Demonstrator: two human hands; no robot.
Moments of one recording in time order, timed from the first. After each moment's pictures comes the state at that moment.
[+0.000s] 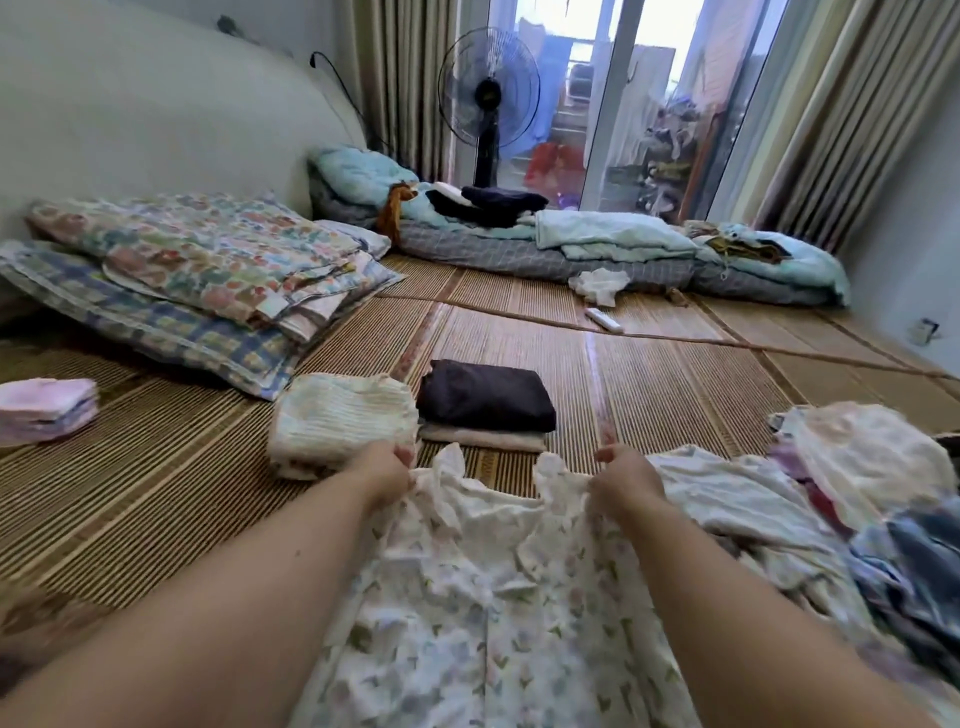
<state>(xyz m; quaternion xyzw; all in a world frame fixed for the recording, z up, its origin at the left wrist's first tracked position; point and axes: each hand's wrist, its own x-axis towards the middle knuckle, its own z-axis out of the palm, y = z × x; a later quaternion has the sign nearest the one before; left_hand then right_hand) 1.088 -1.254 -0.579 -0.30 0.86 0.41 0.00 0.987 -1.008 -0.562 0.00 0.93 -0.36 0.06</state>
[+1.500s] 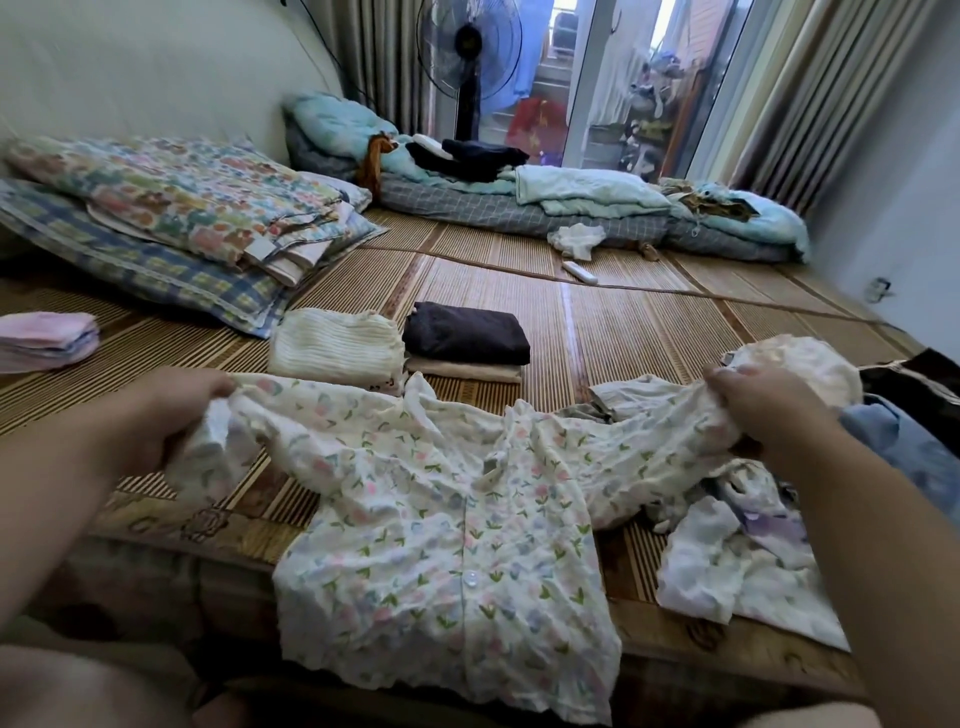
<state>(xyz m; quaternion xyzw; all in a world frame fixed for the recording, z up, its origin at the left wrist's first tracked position) 1.252 -1.311 -0.521 -0.43 0.70 0.57 -0.05 1.059 -0.872 -0.474 0.02 0.86 -0.50 0.03</state>
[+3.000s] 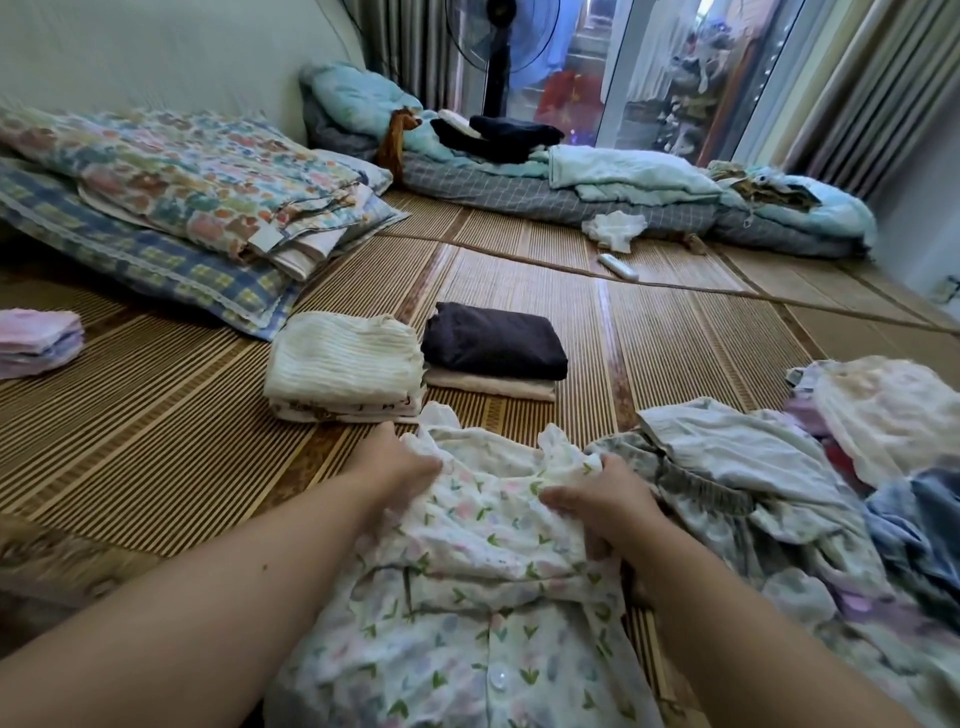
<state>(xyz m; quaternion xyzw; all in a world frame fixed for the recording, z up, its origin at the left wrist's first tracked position) 1.112 -1.228 -0.611 -0.38 0.81 0.45 0.01 1.033 -1.010 -0.598 0.01 0.91 -0.37 0.20</state>
